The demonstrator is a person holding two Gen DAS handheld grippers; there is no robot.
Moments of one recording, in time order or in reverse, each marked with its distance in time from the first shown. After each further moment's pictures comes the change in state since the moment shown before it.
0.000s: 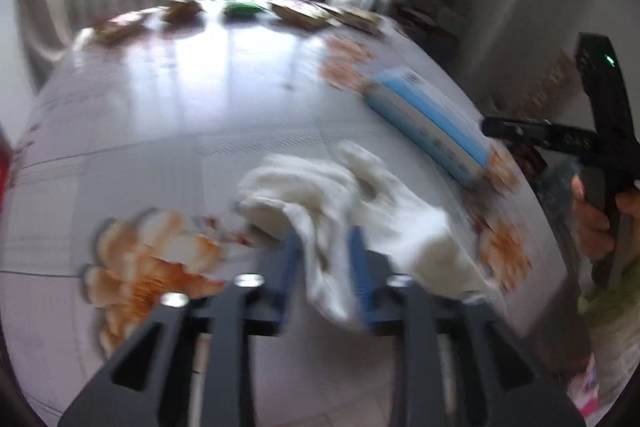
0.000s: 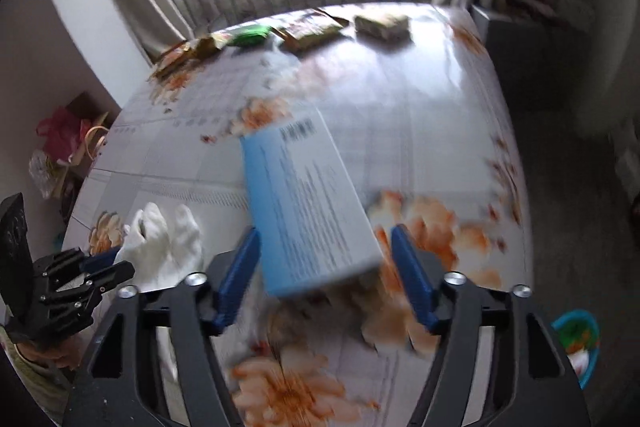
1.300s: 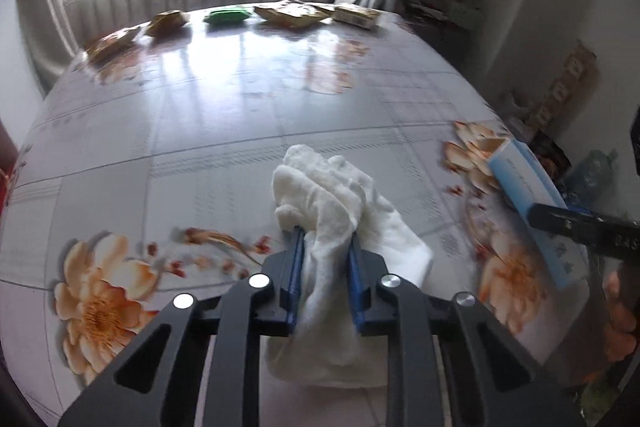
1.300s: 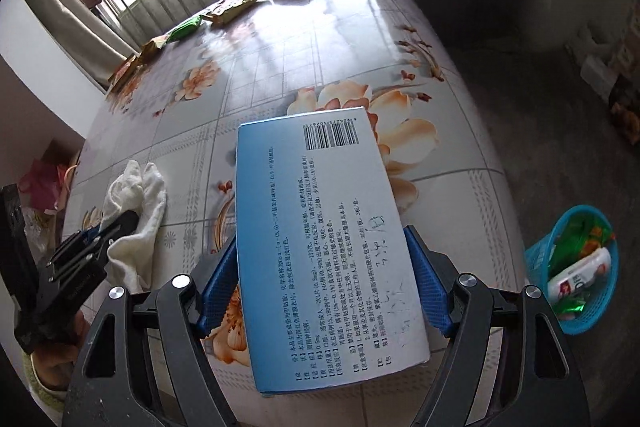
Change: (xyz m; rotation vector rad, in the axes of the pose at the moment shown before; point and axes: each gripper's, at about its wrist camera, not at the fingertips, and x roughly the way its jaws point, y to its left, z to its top) left arm 0.032 -0.049 0.005 0.062 0.005 0.063; right arm -0.019 -0.046 -0.092 0.294 0.056 -0.070
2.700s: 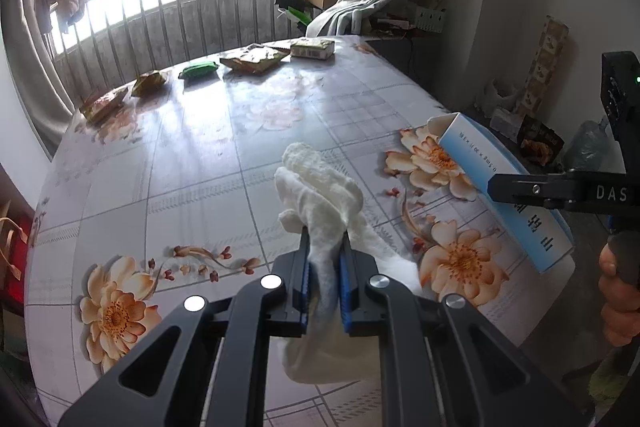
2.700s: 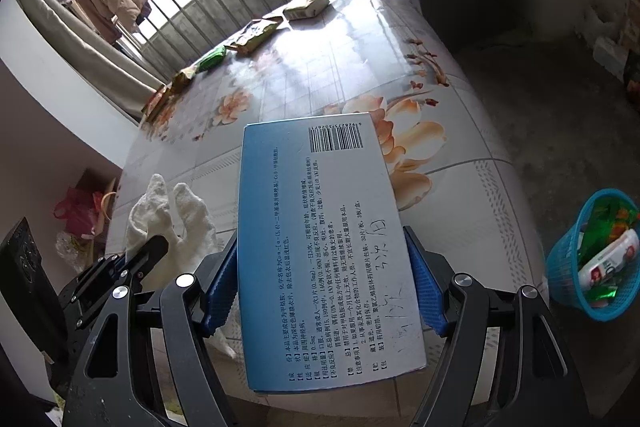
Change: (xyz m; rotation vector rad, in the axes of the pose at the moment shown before) left arm -0.039 -0.052 -0.006 0.143 -0.107 0.039; right arm -0.029 -0.009 -0.009 0.075 -0.073 0.144
